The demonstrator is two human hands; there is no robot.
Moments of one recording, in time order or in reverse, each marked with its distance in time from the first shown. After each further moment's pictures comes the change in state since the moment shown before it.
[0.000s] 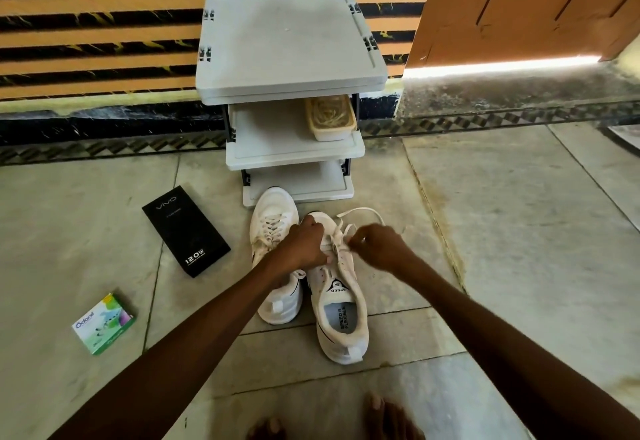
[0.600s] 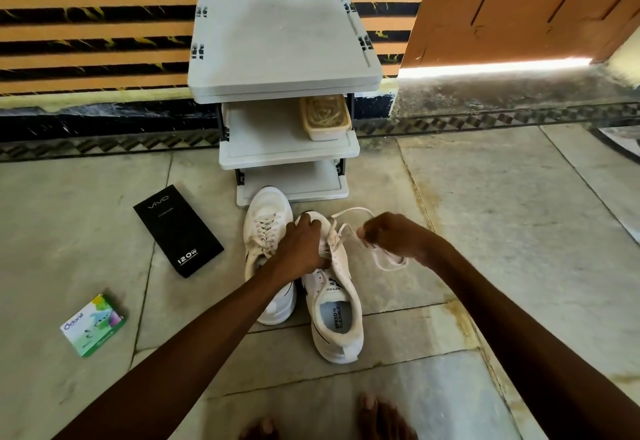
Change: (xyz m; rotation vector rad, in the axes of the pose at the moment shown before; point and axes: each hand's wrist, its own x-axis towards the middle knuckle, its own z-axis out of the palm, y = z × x) left_hand -0.005 0.009 0.010 0.009 0.112 -0.033; right_hand -0.009 0.007 -0.047 0.016 -0.187 -0.047
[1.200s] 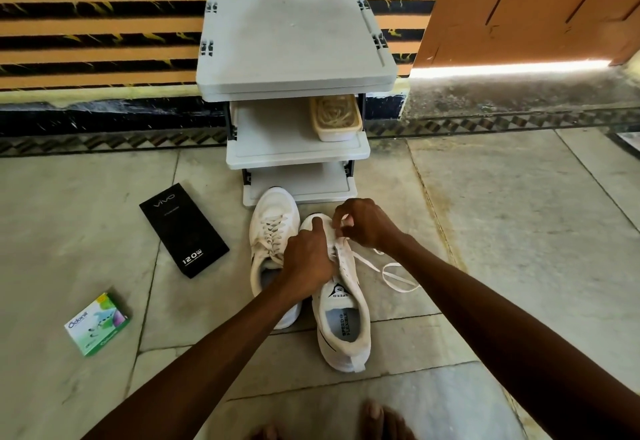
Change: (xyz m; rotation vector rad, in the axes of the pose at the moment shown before) left_hand -0.027 0.025 -0.017 -0.066 0.050 -0.187; right_hand 0.079 -0.008 0.029 -0.172 0.242 -0.288
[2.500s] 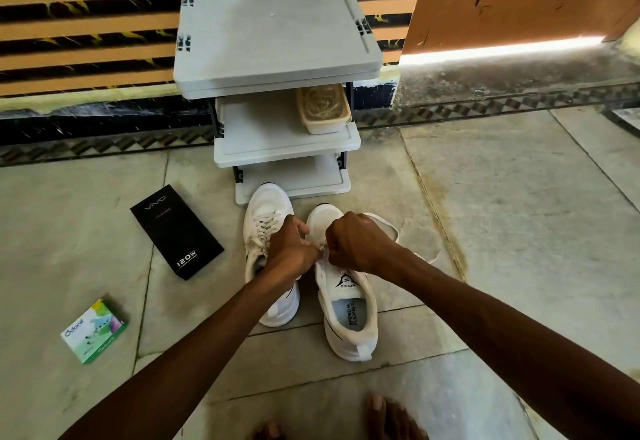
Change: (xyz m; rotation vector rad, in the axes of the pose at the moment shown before) left_hand 0.012 -0.024 0.014 -0.802 0.013 -0.252; right_hand -0.042 -0.035 0.003 -0.301 -0.069 -0.078
